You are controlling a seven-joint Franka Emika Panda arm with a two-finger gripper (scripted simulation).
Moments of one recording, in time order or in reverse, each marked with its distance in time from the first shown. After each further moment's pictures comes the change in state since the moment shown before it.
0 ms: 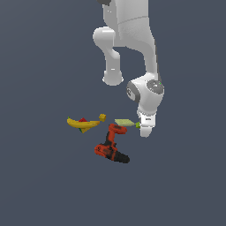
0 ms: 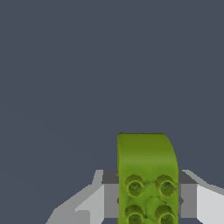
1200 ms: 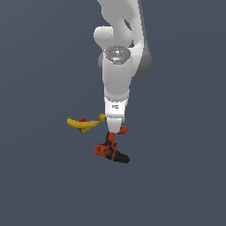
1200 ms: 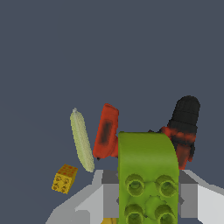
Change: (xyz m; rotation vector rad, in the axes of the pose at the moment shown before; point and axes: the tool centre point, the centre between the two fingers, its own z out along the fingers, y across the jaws) arm -0.148 0.071 -0.150 0.001 0.004 -0.003
